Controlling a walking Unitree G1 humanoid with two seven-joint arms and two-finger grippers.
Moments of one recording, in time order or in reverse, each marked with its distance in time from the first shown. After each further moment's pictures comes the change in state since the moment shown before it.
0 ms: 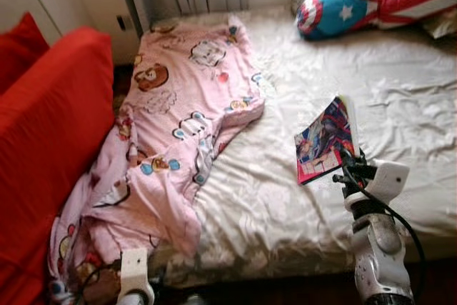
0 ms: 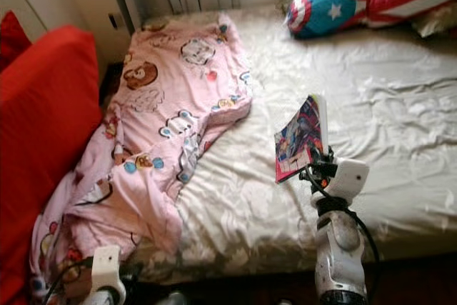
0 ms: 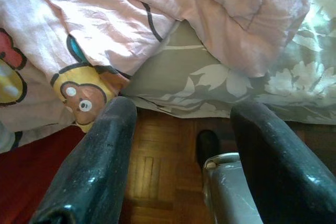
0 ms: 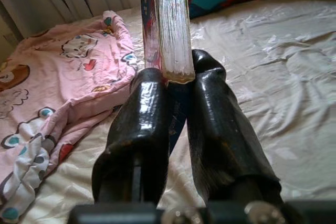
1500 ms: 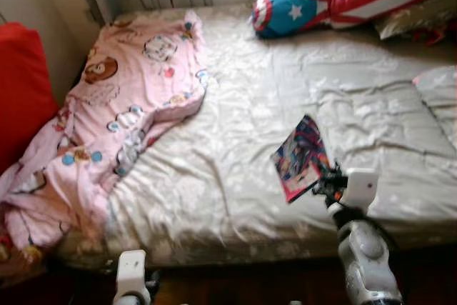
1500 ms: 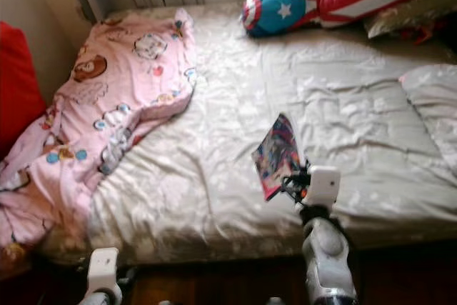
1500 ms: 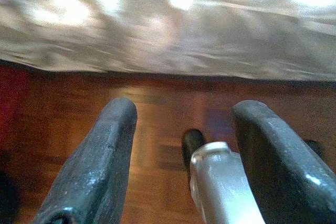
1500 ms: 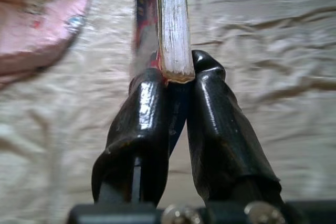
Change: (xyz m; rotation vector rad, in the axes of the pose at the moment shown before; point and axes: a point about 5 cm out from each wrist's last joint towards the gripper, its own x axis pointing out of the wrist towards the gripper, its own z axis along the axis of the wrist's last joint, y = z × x) left arm -0.002 -0.005 -0.009 0.047 0.043 -0.015; right arm -0.010 0.006 -0.026 -0.088 0.125 0.046
